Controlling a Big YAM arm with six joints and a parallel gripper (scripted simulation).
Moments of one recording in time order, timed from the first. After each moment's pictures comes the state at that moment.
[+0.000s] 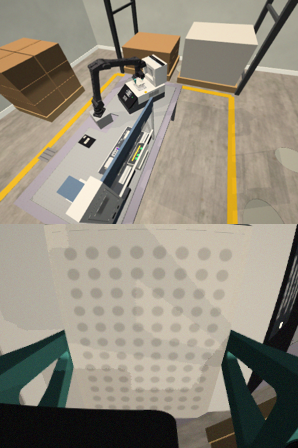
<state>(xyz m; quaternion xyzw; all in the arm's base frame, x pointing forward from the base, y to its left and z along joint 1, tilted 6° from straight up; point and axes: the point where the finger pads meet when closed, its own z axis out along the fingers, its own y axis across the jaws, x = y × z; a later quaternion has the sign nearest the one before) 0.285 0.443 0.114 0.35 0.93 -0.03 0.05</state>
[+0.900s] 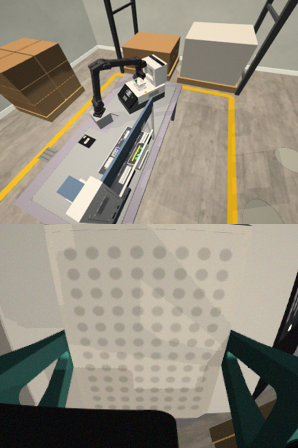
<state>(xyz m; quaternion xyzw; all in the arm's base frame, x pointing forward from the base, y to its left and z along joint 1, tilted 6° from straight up) 0.294 0.448 0.115 0.35 0.93 -0.02 0.05</state>
